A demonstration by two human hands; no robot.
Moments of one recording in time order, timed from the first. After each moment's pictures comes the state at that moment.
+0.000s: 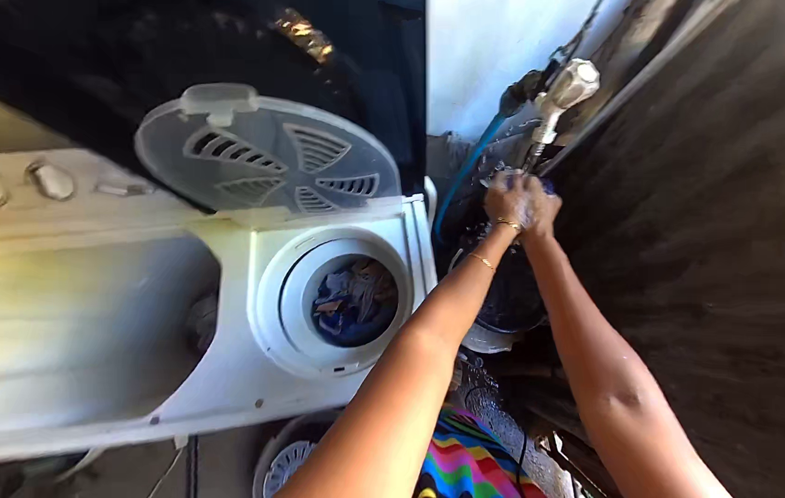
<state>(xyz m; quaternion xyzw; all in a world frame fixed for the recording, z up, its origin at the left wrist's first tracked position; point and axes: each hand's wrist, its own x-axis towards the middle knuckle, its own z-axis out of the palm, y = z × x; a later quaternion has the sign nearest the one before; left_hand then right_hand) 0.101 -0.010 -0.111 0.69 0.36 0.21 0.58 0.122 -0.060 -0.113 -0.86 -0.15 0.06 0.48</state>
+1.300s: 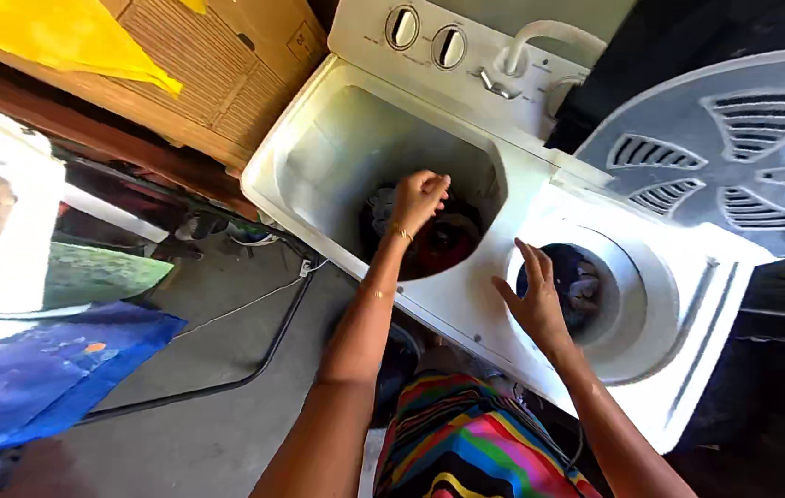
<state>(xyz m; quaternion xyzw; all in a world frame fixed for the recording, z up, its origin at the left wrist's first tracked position) -0.503 0.306 -0.114 0.63 0.56 0.27 0.46 -0.300 0.115 -0.148 -0.68 -0.59 0.28 0.34</state>
